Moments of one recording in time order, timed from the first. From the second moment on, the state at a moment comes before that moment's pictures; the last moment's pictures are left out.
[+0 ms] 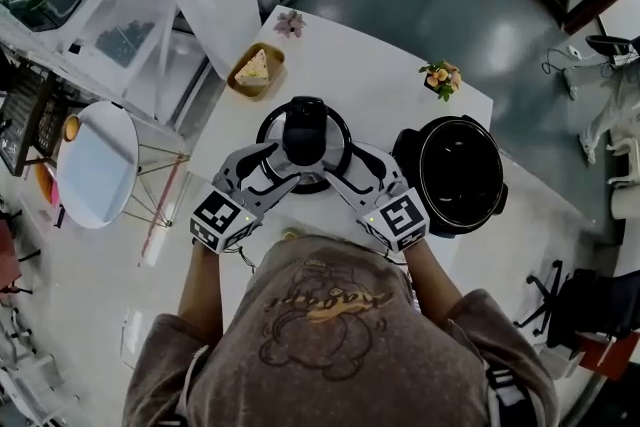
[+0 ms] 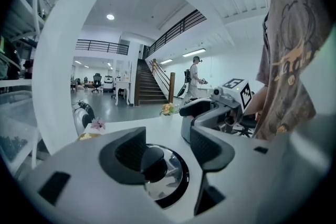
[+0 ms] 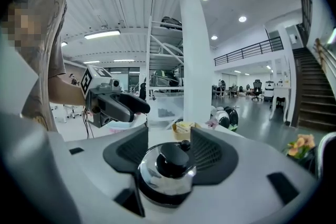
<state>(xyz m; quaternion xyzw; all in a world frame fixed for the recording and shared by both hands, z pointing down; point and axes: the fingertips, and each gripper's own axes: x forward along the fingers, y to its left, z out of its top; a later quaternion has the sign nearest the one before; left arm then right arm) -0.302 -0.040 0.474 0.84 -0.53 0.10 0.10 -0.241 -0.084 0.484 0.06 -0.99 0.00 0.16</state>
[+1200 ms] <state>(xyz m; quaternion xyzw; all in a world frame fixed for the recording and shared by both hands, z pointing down) -0.331 -0.088 0.586 0.85 -0.46 0.20 0.15 -0.287 -0.106 0.608 0.06 -0.96 0.05 0.27</state>
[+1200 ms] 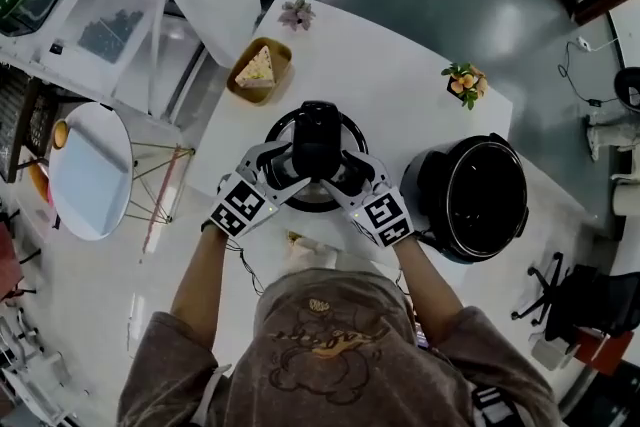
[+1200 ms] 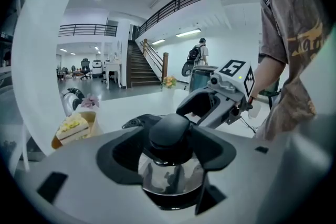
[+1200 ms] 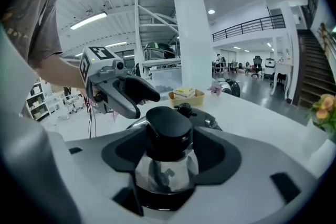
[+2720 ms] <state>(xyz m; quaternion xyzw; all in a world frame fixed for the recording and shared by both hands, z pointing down) -0.330 -0.080 0.519 0.90 -0.37 0.20 0.11 -0.313 -0.088 0.530 0.03 -0.97 0.04 0.25</state>
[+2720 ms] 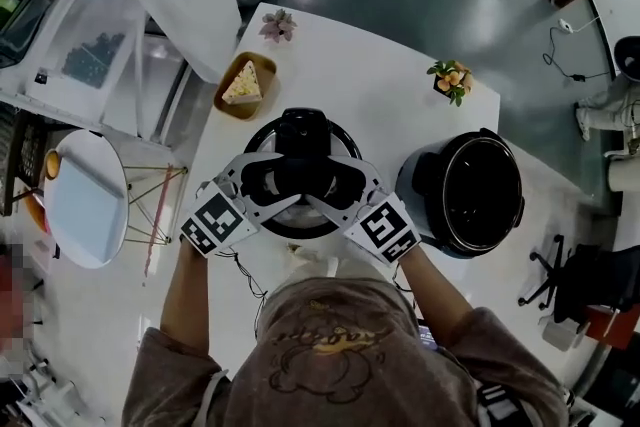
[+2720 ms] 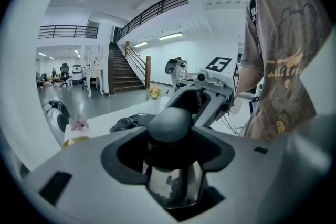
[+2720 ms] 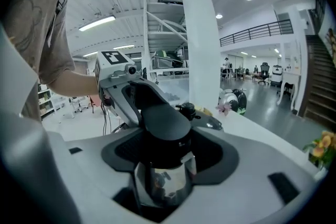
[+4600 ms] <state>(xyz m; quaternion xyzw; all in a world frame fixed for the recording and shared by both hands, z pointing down) -0.017 -0.188 0.400 0.98 -0.02 0.20 -0.02 0.002 -0.182 0.407 0.41 -0.88 0.07 0.23</state>
